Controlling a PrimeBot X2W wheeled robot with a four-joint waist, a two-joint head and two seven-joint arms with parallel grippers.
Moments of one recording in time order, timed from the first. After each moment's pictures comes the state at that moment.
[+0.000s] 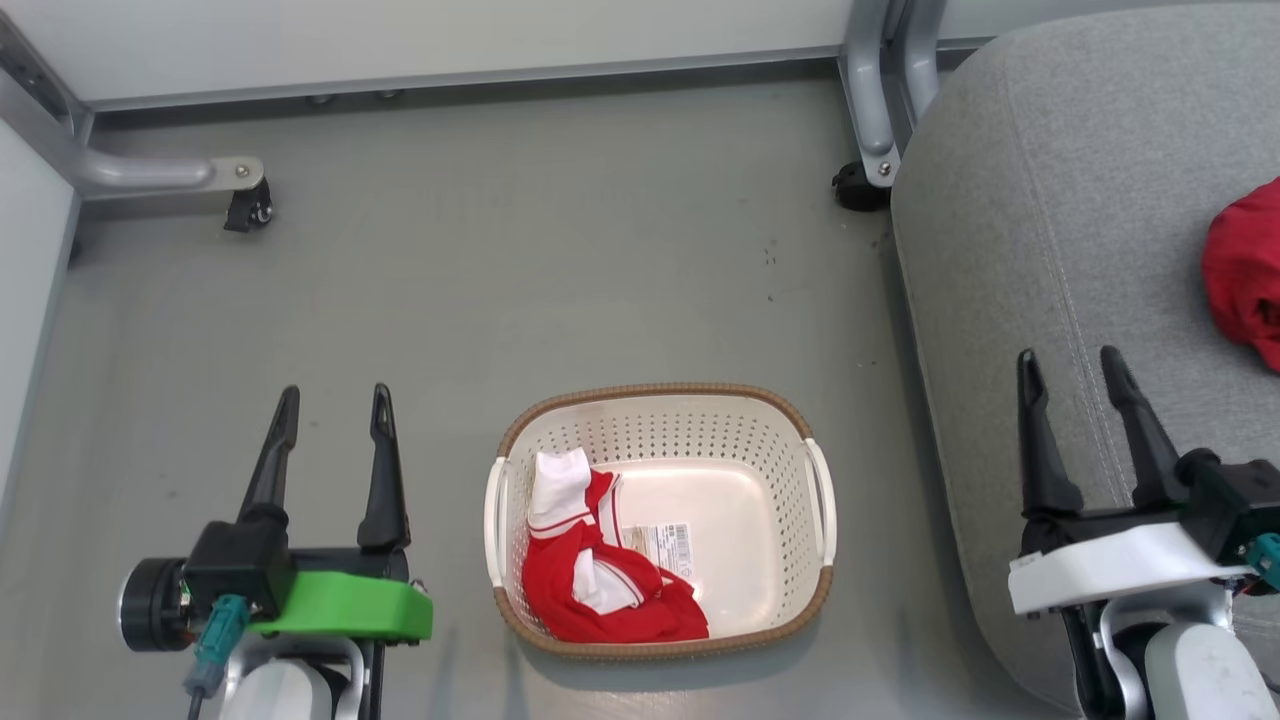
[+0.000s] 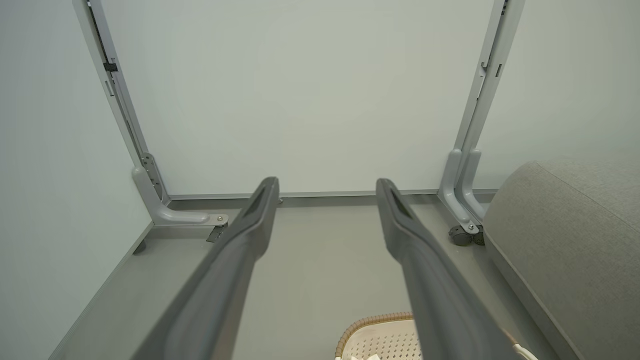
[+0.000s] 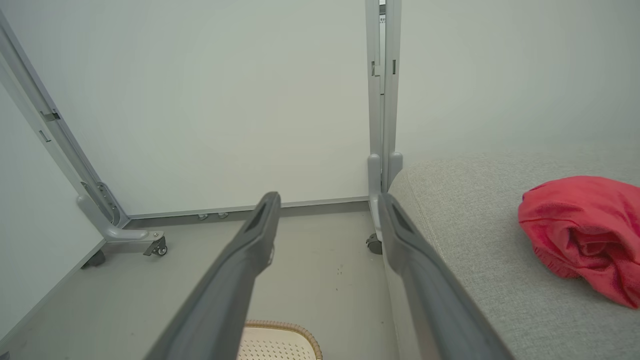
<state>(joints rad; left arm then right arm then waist) -0.11 0.11 -0.16 0.09 -0.22 0.05 -0.26 -0.03 -0.05 -0.06 -0.08 0.16 0.13 -0.15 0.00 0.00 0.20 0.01</state>
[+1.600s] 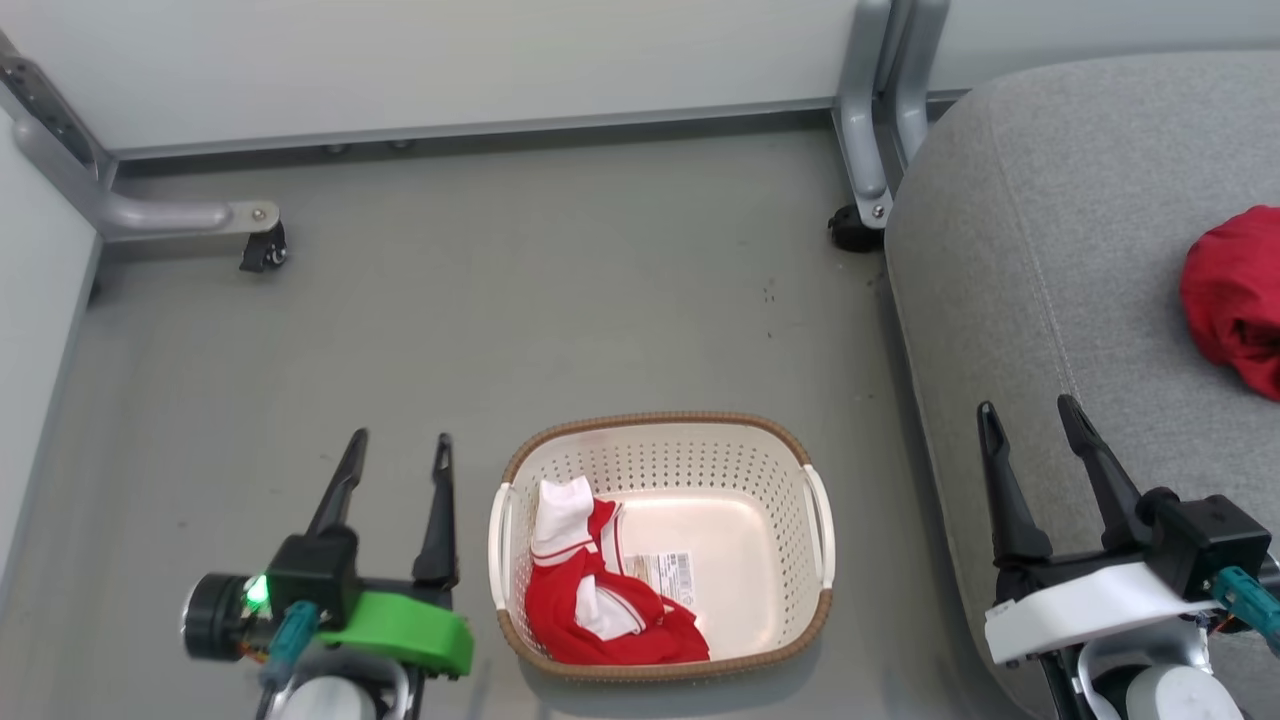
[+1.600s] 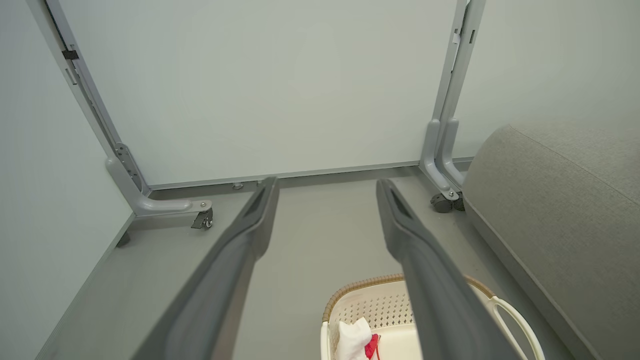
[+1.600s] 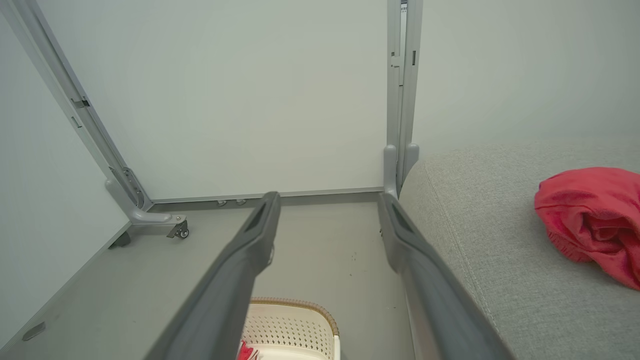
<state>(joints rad) -0.09 0.05 -0.14 0.22 -0.12 -0.04 -0.26 0.05 -0.05 0.00 -0.12 0.16 0.13 -0.10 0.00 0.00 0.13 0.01</state>
